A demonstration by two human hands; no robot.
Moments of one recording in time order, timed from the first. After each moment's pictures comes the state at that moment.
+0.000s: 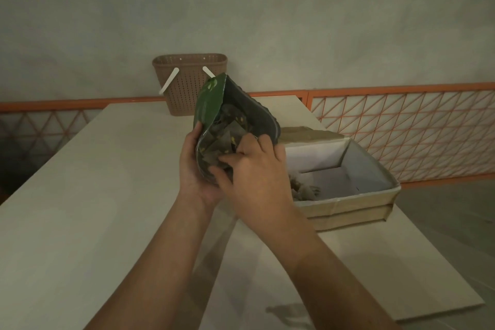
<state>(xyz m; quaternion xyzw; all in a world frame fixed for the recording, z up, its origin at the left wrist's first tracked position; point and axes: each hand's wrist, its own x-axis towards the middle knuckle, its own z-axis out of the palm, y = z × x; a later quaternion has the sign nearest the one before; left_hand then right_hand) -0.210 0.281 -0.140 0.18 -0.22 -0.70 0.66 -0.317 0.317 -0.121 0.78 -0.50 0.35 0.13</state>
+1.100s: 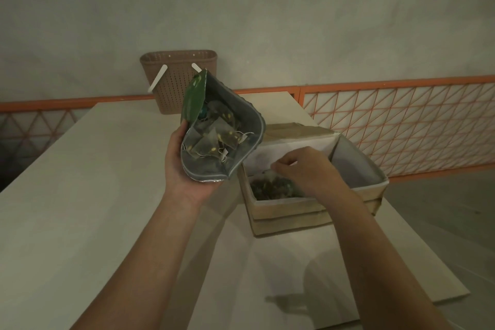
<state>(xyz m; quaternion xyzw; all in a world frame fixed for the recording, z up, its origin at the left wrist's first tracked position) -0.212 0.280 -0.138 0.16 -0.21 -0.71 0.65 -0.420 0.260 -0.131 0.72 -0.60 0.23 -0.25</state>
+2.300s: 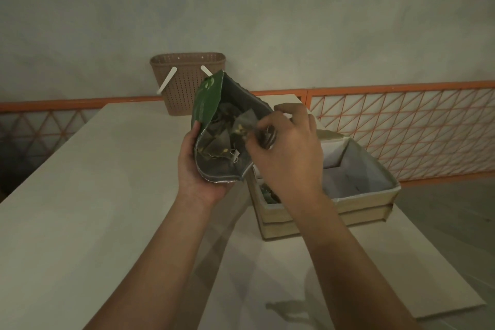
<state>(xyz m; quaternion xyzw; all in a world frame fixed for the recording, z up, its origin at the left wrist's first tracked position) -0.214 0.277 -0.140 0.15 -0.18 -0.72 0.65 -0.355 0.287 -0.103 0.70 -0.50 0.50 0.03</state>
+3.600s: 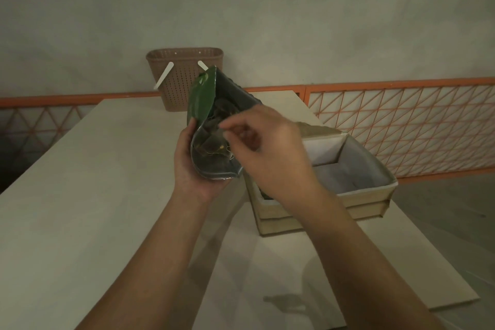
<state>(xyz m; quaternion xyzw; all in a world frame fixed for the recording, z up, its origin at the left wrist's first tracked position) -0.213 0.280 -0.139 0.16 -0.19 -0.71 0.66 -0.350 0.307 -0.085 0.79 -0.34 0.50 -0.10</state>
